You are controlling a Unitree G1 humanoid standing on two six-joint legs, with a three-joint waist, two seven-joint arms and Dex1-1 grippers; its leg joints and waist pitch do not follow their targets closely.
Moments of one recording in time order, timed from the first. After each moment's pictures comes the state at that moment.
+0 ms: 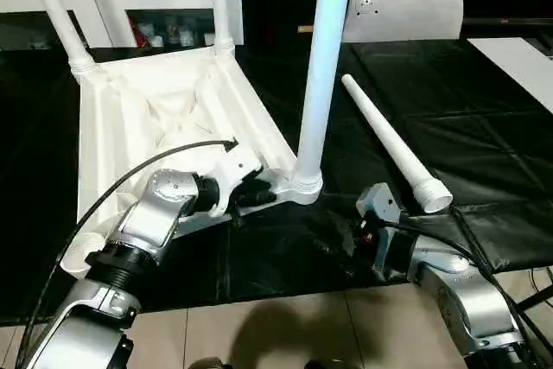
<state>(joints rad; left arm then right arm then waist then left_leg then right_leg) -0.56 0.34 -0.25 0.45 0.00 0.30 -0.95 -0.12 -0.30 0.13 0.04 0.21 0.29 0.85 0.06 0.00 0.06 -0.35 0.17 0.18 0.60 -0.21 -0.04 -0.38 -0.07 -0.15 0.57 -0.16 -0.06</state>
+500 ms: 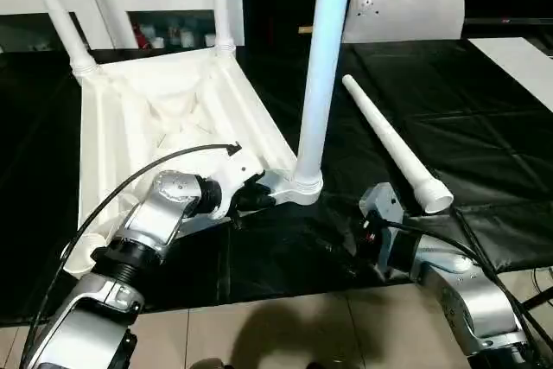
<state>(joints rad) -0.59 0.33 -0.28 0.55 0.04 0.23 -0.93 -0.12 -0.31 0.13 0.03 0.21 0.28 0.84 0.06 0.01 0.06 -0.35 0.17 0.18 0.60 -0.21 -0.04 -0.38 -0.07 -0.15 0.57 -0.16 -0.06</state>
